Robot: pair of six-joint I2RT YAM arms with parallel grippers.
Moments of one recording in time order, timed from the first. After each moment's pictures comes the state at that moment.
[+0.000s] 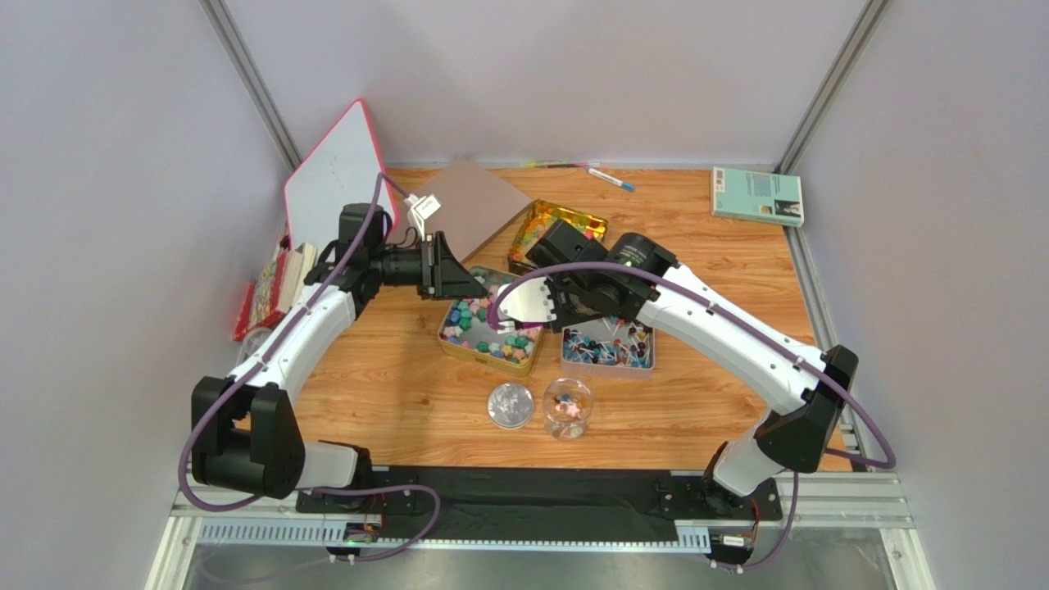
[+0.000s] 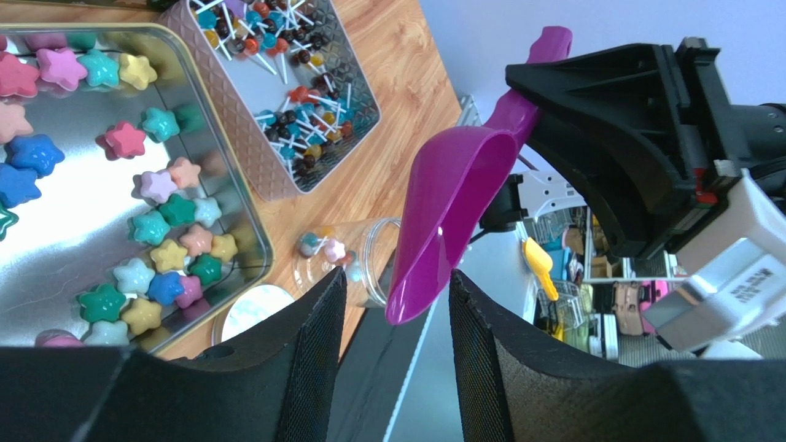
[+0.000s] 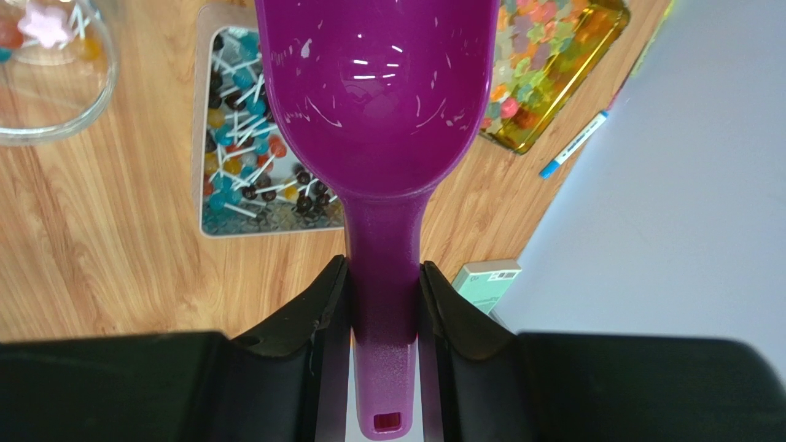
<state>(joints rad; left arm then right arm) -0.17 1.34 0.97 -0.25 1.11 -0.47 0.95 1.56 1.69 -1.26 0.24 -0.95</state>
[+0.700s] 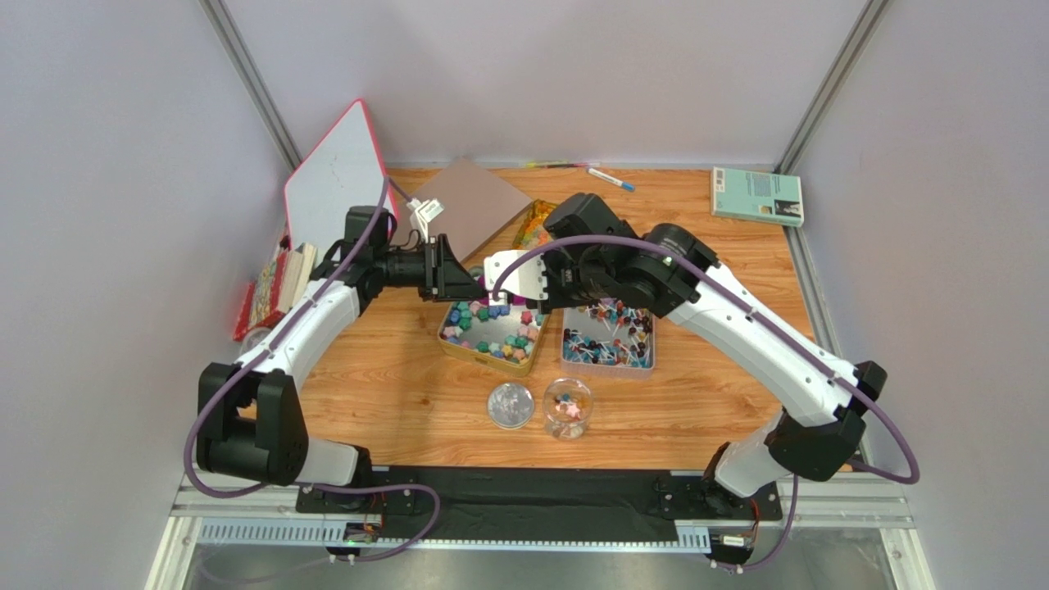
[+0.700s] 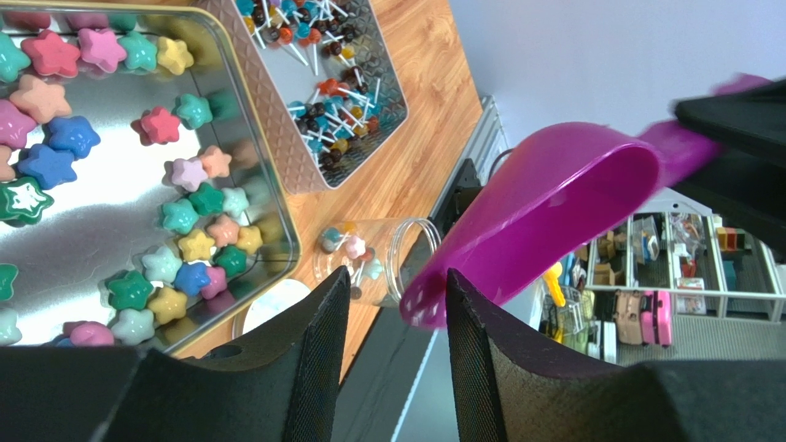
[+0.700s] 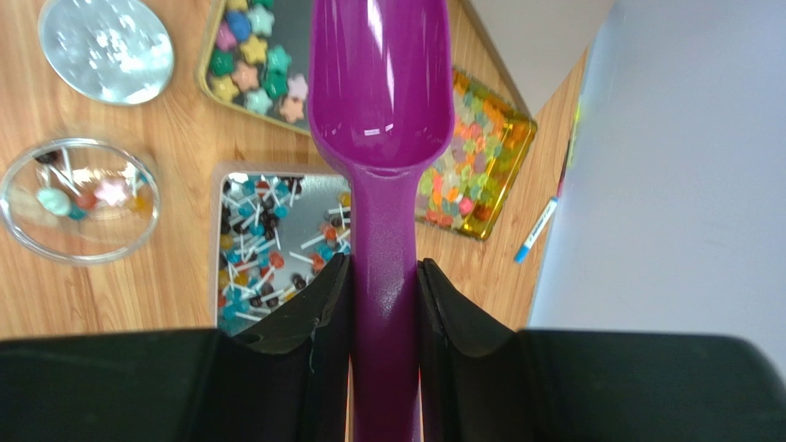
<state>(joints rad) -0.17 1.38 0.97 -0.27 1.07 -0.44 0.95 1.53 1.82 -1.15 0.05 -0.87</state>
